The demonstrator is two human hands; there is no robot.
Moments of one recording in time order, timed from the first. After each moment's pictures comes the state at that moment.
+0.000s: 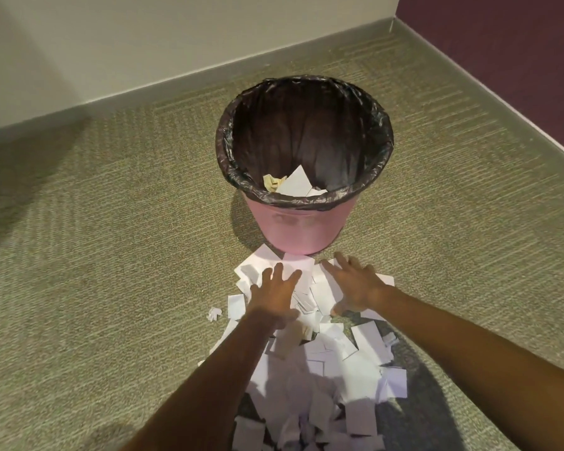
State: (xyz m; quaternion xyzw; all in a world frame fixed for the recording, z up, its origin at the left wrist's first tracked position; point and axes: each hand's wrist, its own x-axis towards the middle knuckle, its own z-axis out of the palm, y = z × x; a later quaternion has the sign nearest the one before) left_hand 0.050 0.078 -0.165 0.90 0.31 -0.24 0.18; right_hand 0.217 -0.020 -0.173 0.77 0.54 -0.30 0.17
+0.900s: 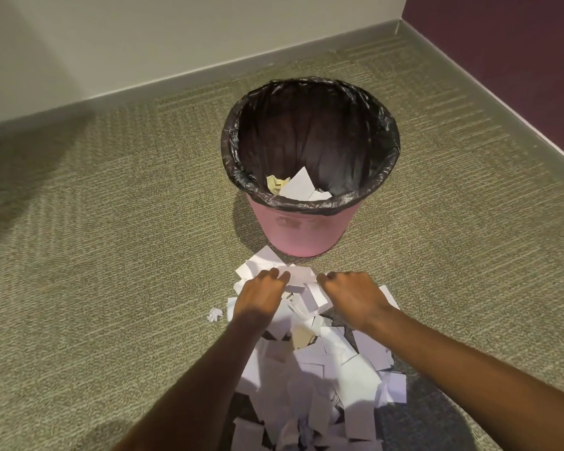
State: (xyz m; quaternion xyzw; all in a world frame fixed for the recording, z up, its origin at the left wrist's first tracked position) left_hand 0.037 0.094 -0.161 0.95 0.28 -0.10 0.08; right_hand 0.177 -0.028 -0.108 0.75 0.64 -0.12 0.12
